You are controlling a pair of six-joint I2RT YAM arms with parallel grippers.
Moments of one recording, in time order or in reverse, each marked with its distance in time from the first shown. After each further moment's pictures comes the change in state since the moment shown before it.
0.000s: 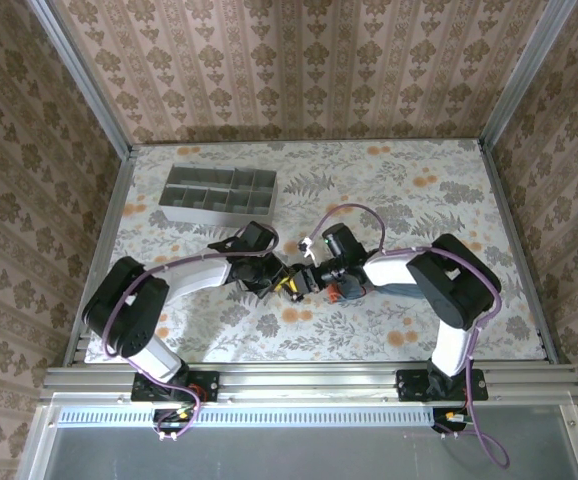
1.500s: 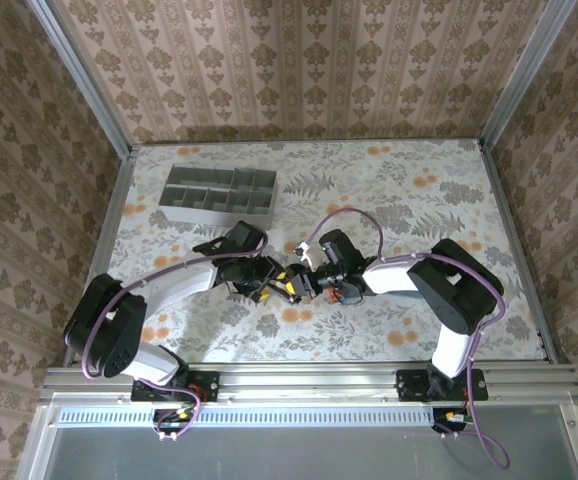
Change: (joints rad) left arm 0.024 -0.131 -0.022 -0.107 0.029 0.003; right arm 0.025 -0.004 -0.054 0.106 0.031 0.039
